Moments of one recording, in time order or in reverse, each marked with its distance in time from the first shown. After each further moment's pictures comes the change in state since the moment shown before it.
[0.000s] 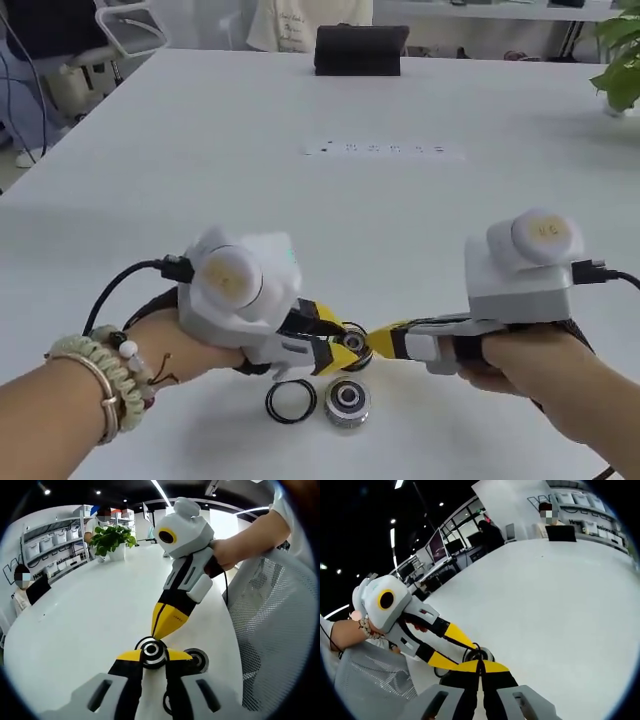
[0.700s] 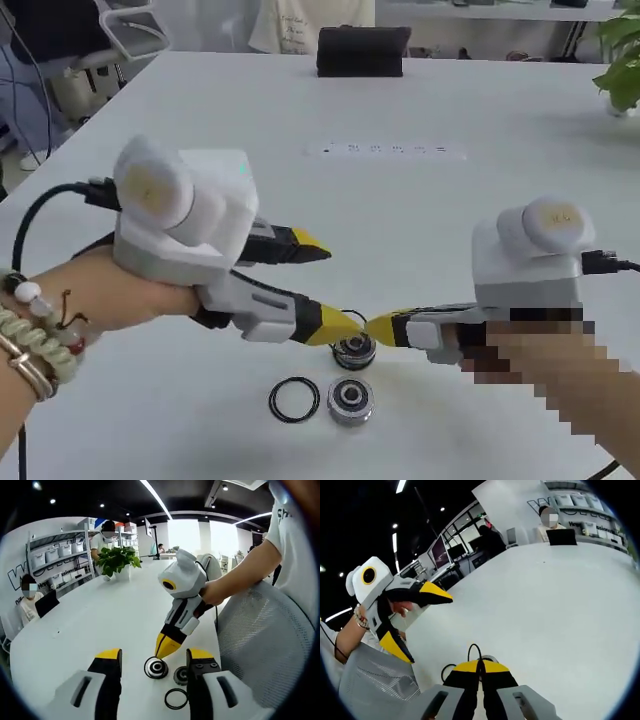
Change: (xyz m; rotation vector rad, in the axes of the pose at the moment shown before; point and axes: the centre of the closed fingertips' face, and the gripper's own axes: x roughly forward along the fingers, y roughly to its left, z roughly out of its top) left arm -0.068 0.009 0.062 -0.005 -0.123 0.035; right arm -0.005 0.008 0.017 0.012 -0.048 0.030
